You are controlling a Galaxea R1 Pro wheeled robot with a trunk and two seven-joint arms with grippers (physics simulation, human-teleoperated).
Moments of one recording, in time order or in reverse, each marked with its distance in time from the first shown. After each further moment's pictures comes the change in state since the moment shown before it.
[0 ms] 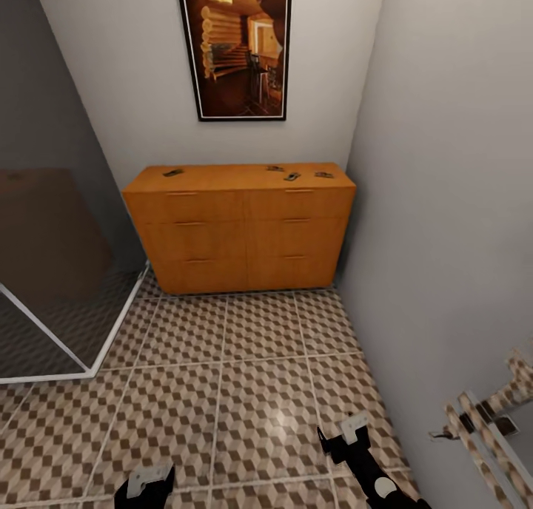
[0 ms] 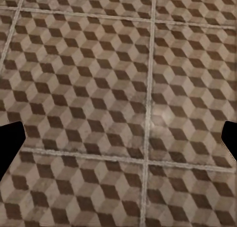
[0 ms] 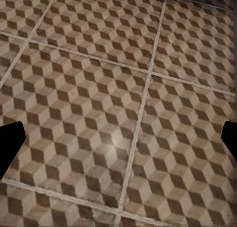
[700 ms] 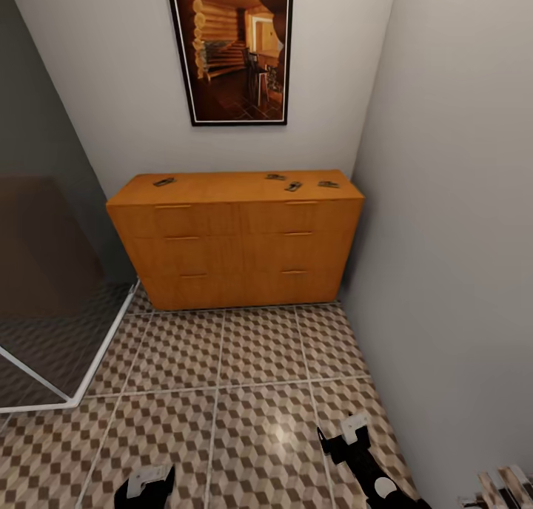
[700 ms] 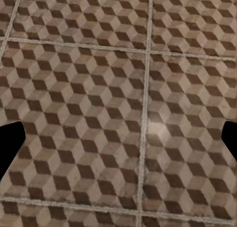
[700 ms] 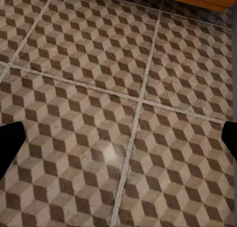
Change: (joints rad) left arm 0.000 0.000 0.000 0.000 0.000 0.000 0.000; right arm 0.000 0.000 0.000 0.000 0.001 0.000 0.000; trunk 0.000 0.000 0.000
